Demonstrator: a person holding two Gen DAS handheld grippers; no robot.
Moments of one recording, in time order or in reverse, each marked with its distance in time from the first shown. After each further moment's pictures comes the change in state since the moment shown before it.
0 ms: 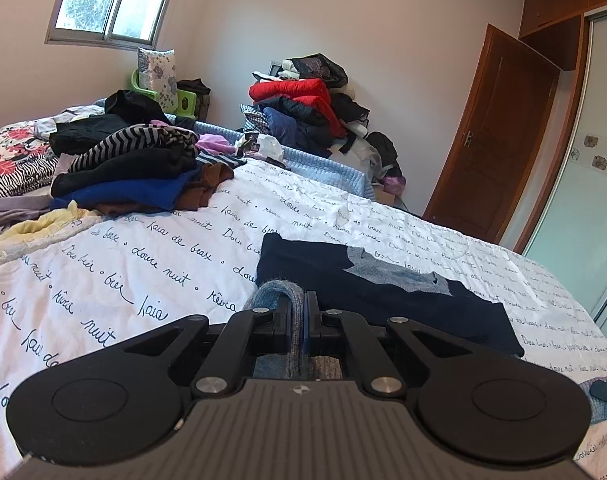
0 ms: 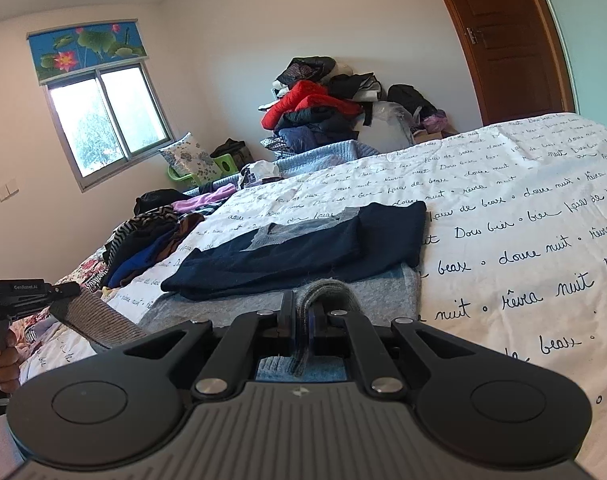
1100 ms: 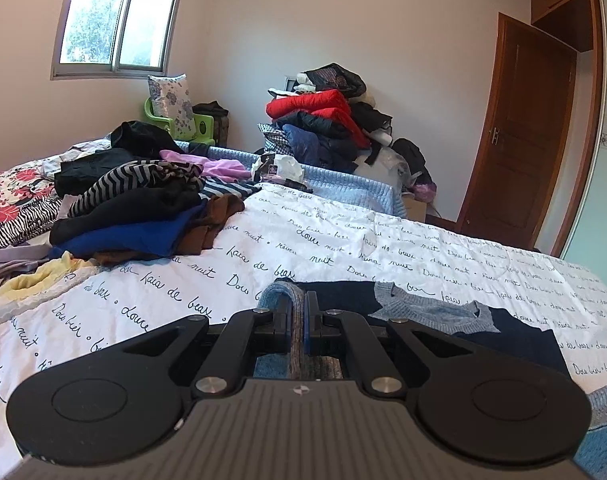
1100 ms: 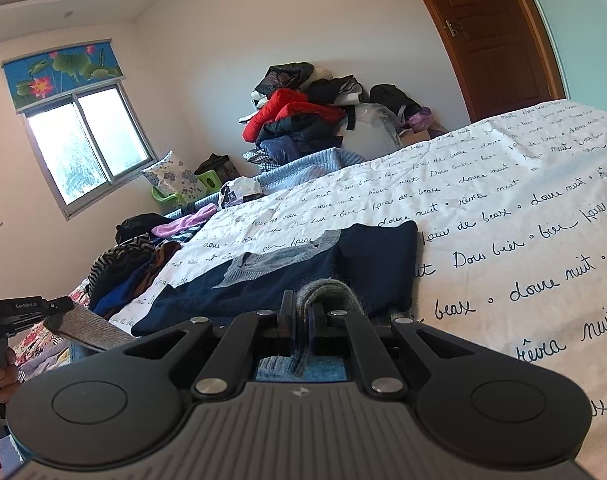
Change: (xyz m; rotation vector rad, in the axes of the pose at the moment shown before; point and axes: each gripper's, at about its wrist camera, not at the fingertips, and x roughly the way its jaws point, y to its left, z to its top) left arm 0.075 -0.029 0.039 0.066 -0.046 0.113; right arm 0.067 -0.032 0.036 0.083 -0.030 -0.013
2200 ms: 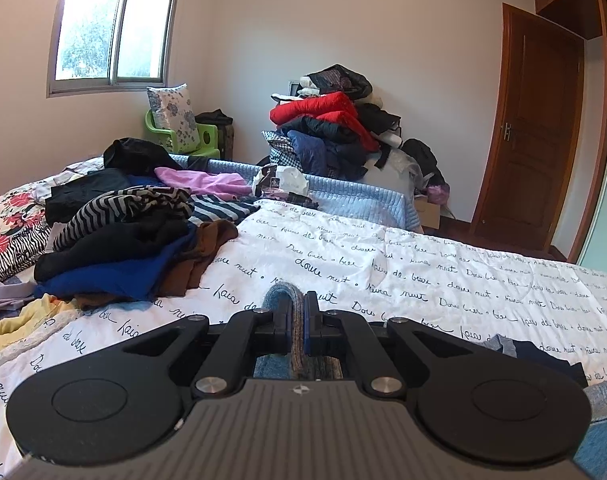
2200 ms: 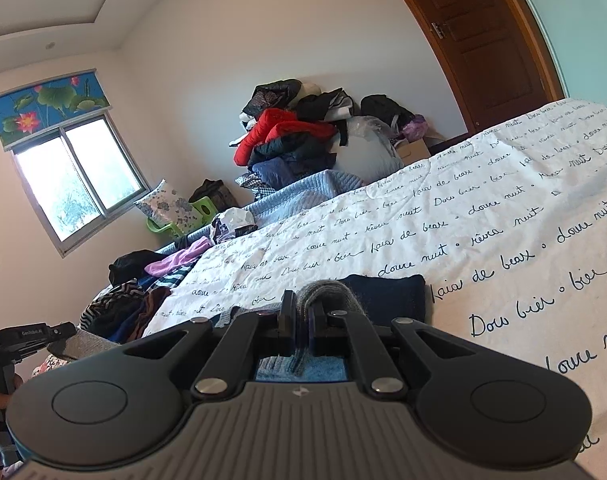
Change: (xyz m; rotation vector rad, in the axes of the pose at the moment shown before) left arm 0.067 -0.029 0.041 0.047 -0.007 0.048; right arm 0.059 -0.022 0.047 0.076 -0.048 -0.001
